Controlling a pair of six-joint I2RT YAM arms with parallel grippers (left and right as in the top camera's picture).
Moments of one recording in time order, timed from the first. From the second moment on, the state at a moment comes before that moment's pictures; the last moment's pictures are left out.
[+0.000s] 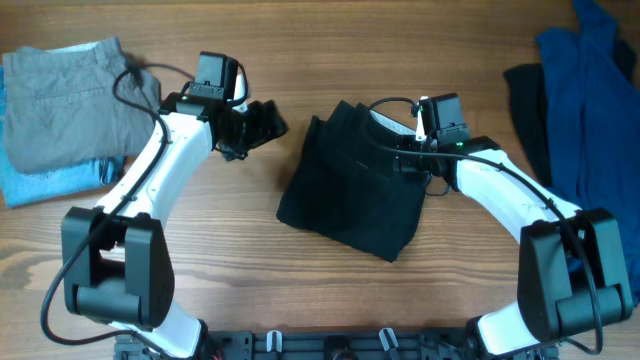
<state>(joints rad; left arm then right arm) -0.19 1.77 1.28 -0.68 0.35 -0.53 0.23 1.70 0.94 -0.34 -0.01 0.22</state>
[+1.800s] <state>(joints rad) 0.43 1.87 1.67 -0.63 -0.15 -0.20 0.23 1.41 1.02 -0.58 0.03 0.17</state>
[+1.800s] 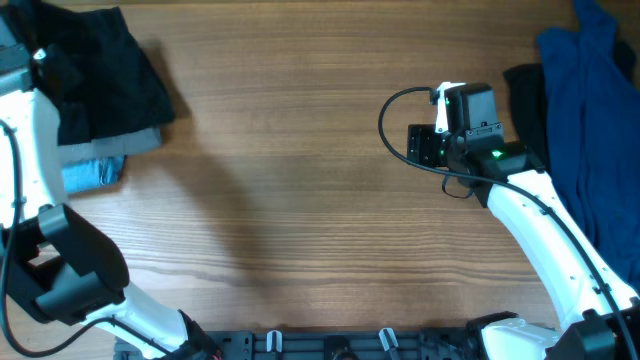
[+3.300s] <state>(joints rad) 0.72 2.13 1.68 -0.65 0.22 -0.37 0.23 1.41 1.02 -0.64 0.03 0.18</state>
